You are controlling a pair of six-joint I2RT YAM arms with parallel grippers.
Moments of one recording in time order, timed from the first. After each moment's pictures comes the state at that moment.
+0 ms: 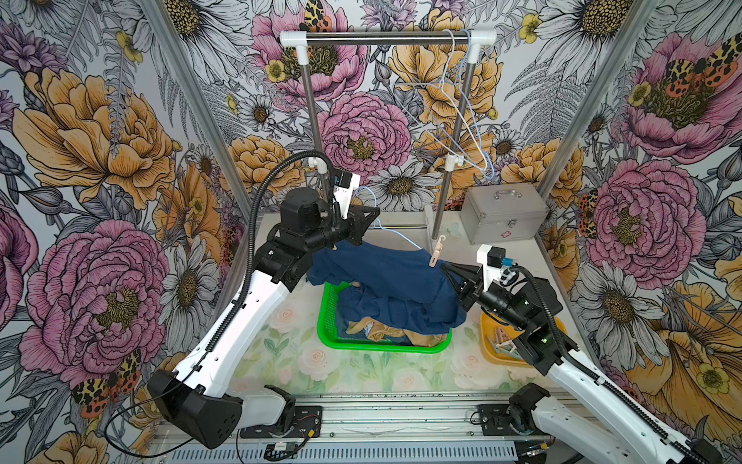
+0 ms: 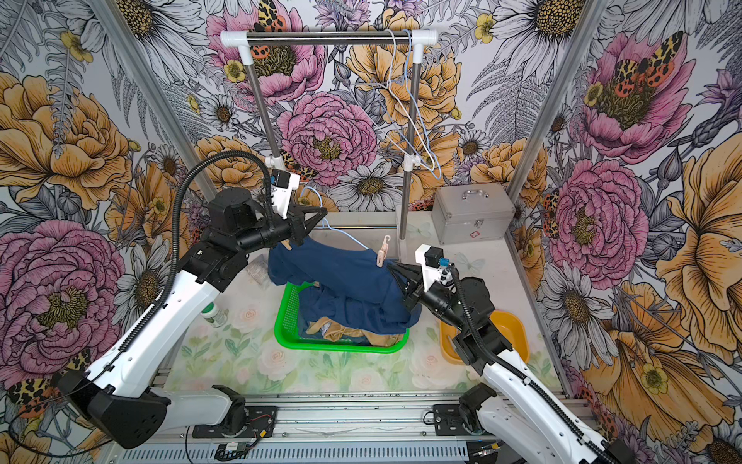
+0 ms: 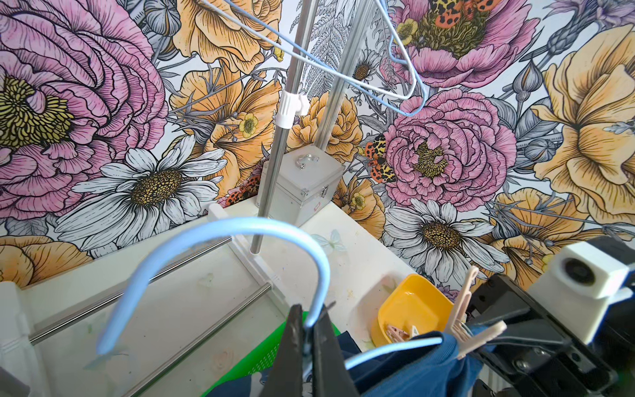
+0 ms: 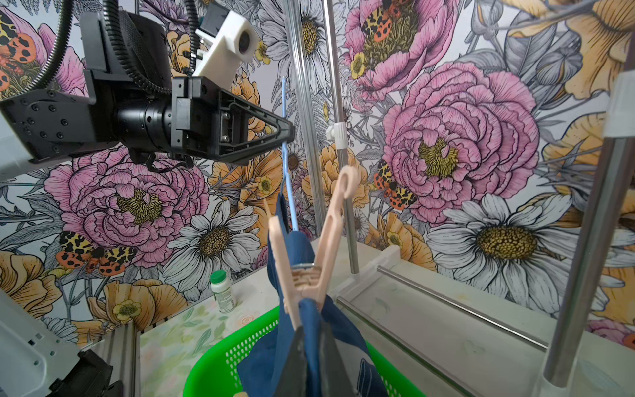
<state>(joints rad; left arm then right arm) -0.45 1.31 1.47 -0.38 0.43 -0.21 0.49 0.79 0.63 0.25 -0.42 0.20</state>
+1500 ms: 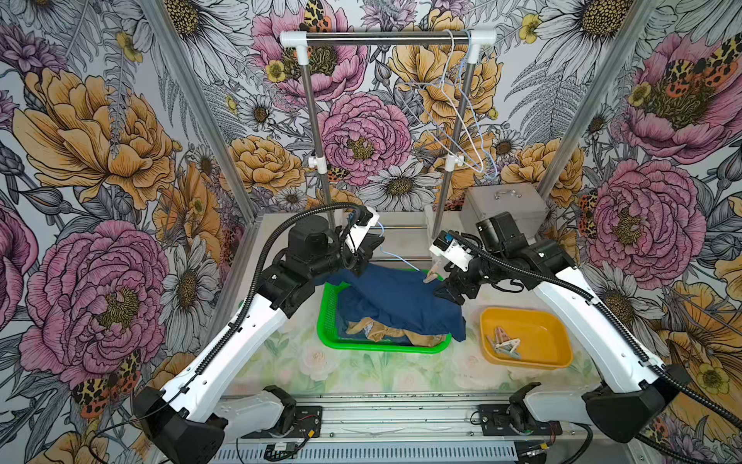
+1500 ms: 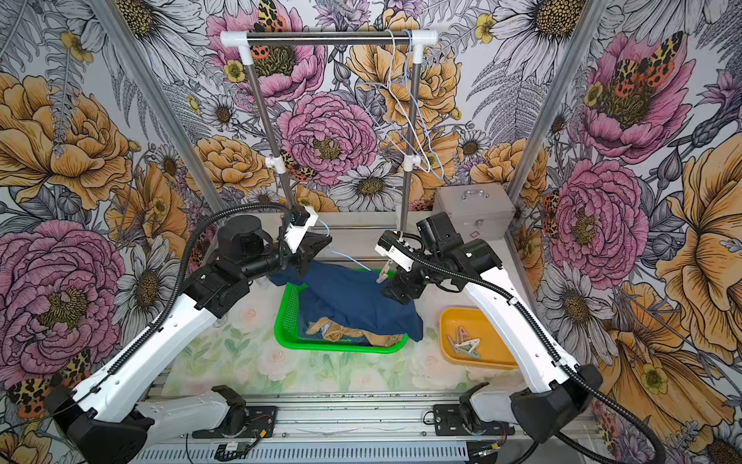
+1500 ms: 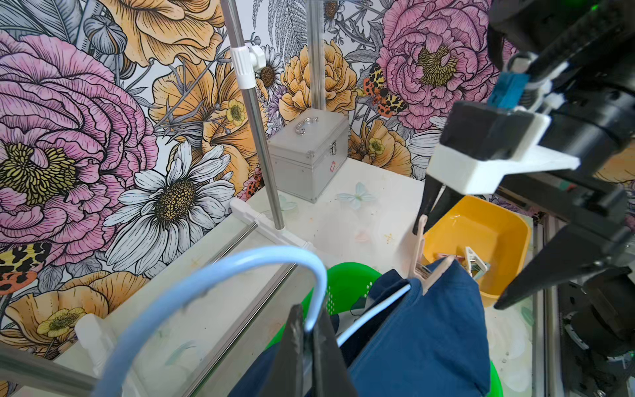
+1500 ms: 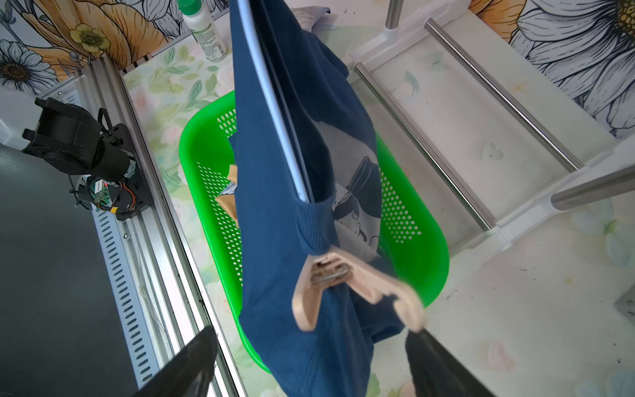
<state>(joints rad) -0.56 1.17 1.27 -0.39 0.33 0.16 0.45 1.33 1.52 -1.17 -0.45 -0.42</state>
